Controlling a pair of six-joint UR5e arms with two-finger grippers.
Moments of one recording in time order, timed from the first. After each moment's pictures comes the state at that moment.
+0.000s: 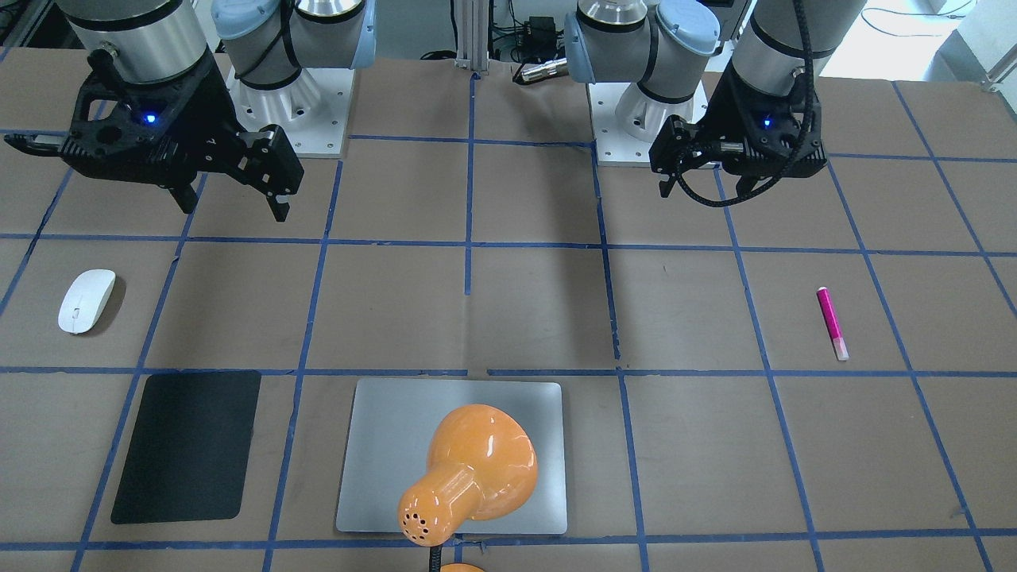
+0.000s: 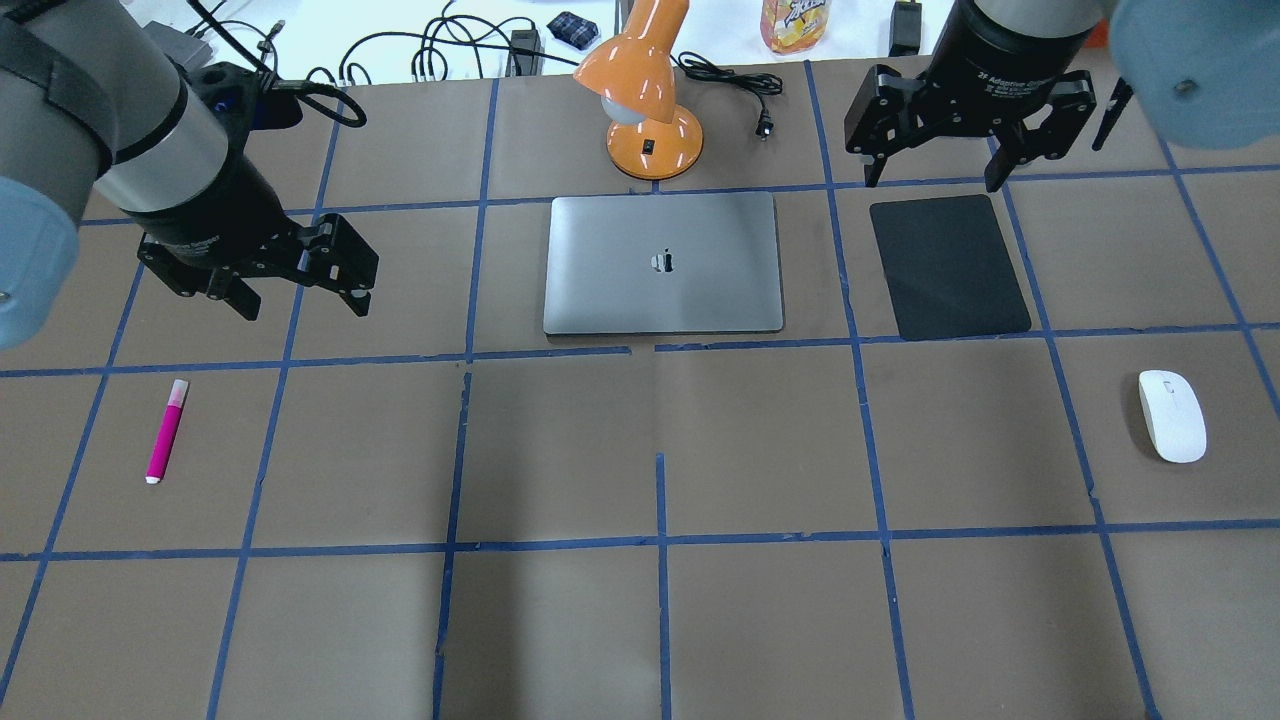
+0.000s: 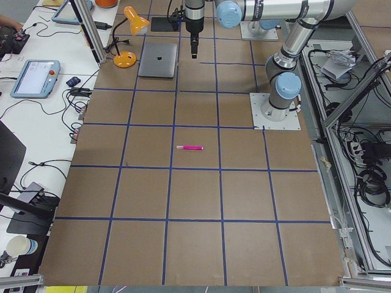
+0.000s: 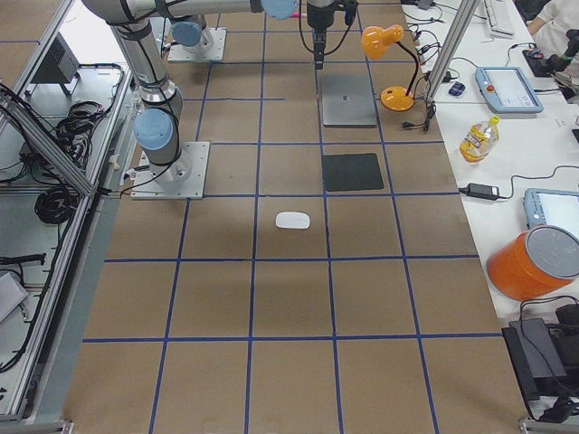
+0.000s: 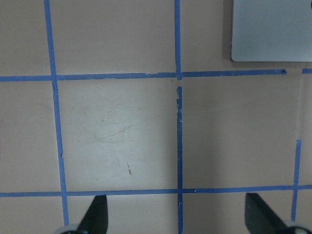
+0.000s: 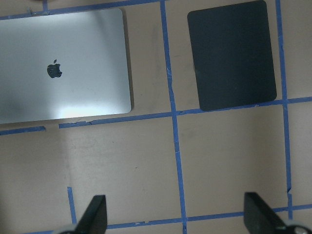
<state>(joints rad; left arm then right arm) -1.50 -1.47 -1.72 -1.55 1.58 0.08 1.60 -1.54 1.50 -1.60 -1.57 0.13</state>
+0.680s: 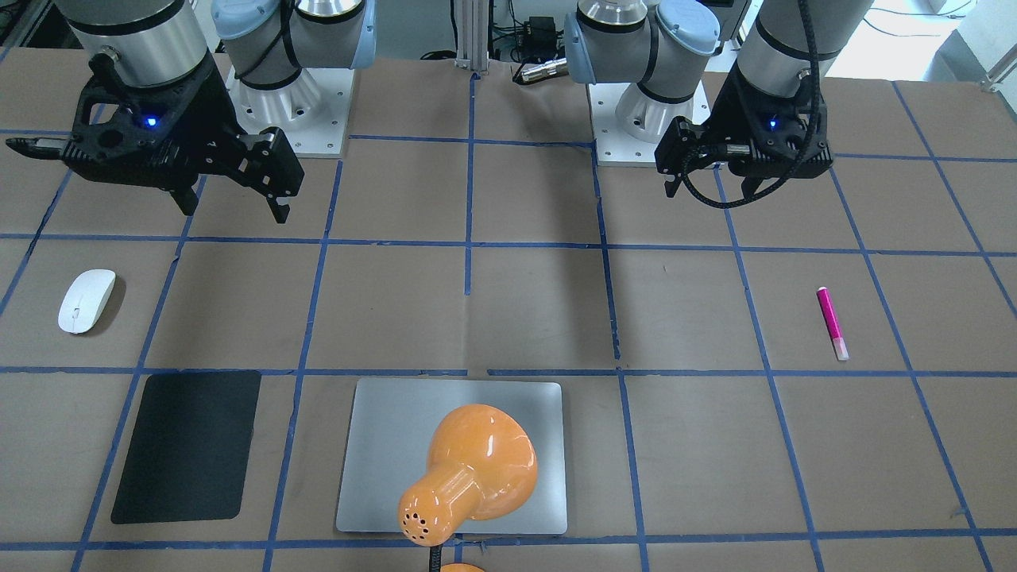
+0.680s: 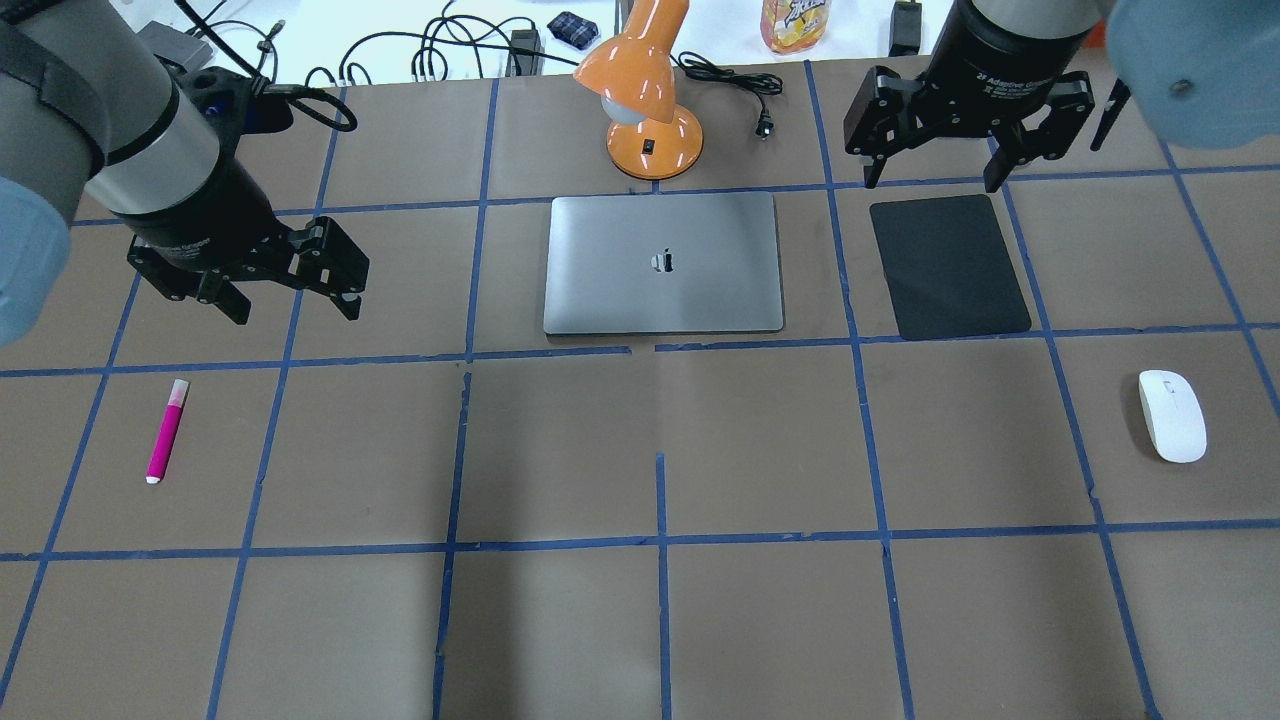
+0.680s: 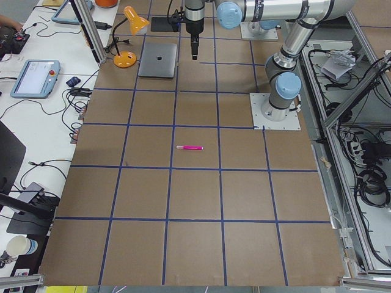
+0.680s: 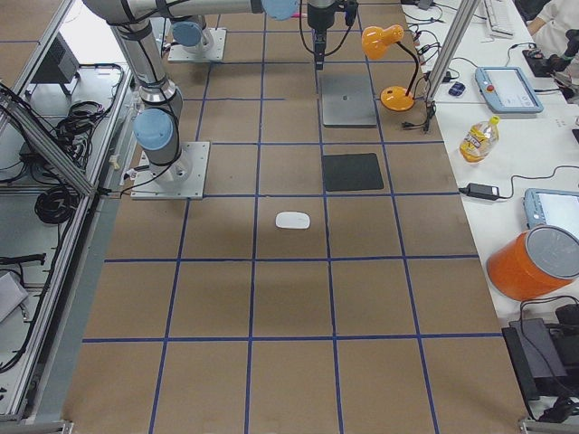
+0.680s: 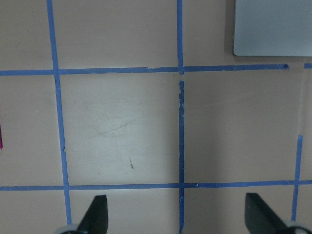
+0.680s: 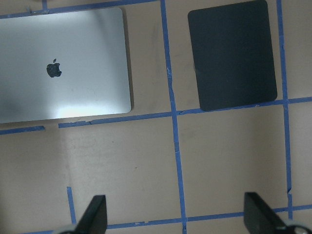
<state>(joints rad) -1.49 -1.46 -1.72 -1.55 1.58 0.08 1.60 -1.53 1.50 -1.60 -1.57 0.13</state>
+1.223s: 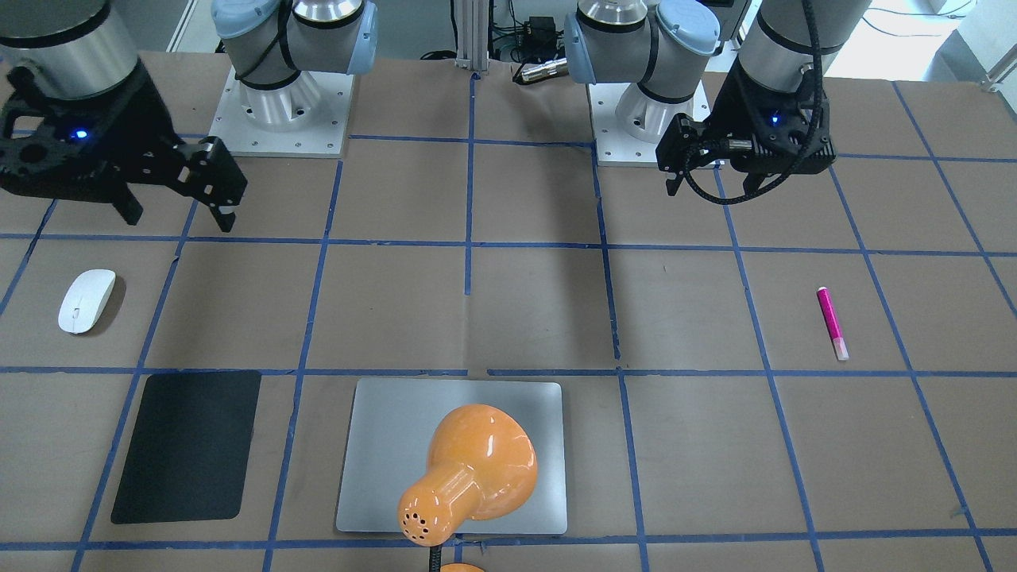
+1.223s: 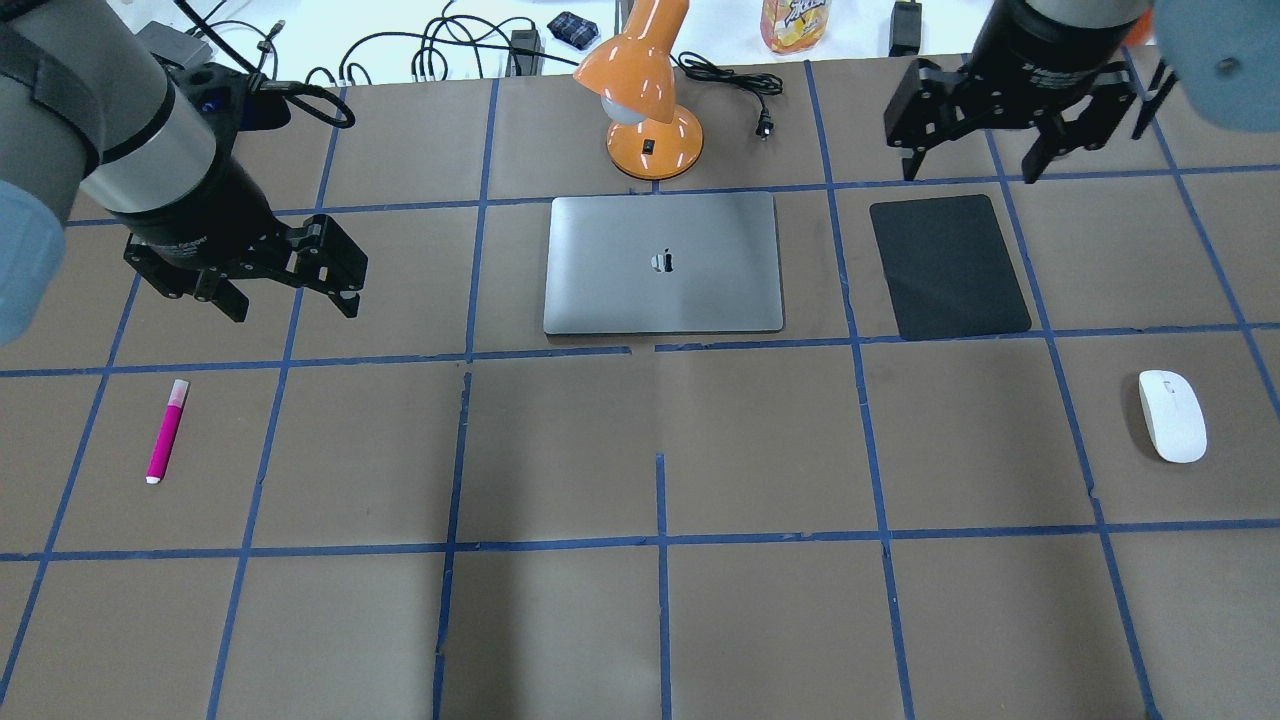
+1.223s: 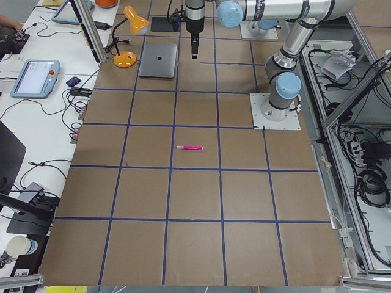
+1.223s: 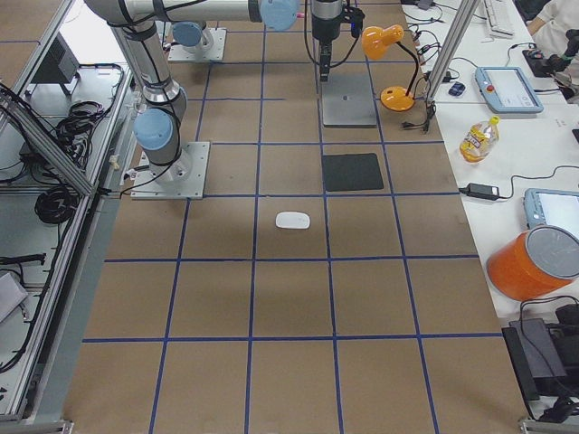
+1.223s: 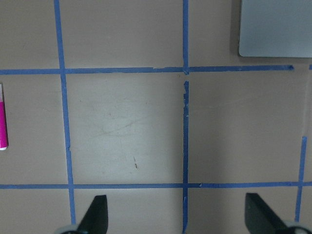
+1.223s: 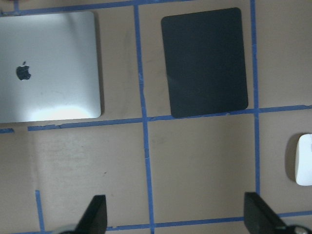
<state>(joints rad) -1.49 -1.46 -1.72 -1.55 1.58 0.08 1.46 -1.53 1.50 -1.59 -1.57 -0.06</state>
